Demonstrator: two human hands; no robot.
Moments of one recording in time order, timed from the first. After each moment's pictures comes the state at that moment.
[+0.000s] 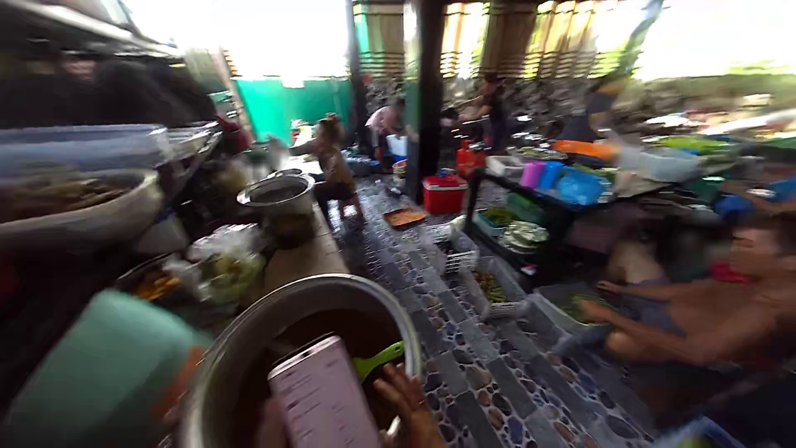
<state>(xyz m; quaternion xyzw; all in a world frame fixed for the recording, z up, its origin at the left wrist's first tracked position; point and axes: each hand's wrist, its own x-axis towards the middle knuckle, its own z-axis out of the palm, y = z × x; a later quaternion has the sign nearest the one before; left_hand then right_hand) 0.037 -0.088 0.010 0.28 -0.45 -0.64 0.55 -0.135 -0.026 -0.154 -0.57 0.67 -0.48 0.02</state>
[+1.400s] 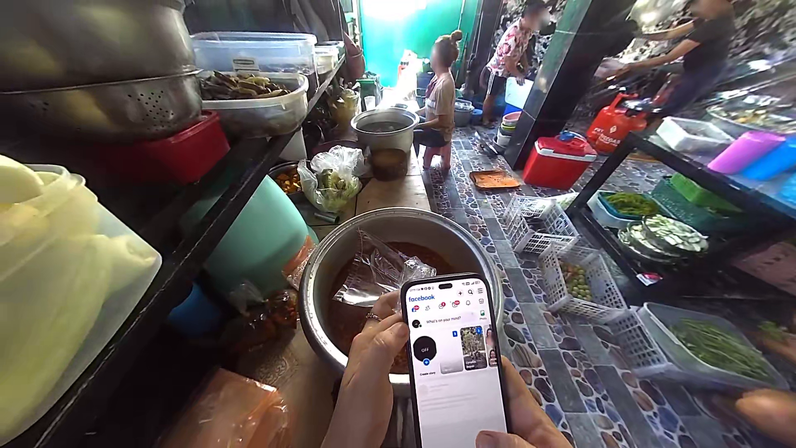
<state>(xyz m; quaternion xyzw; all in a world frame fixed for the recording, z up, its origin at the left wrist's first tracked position) 0.064 -0.060 0.027 0.26 -0.53 -0.61 0.52 -0.094 0.053 0.007 -0.38 0.33 -0.63 0.59</state>
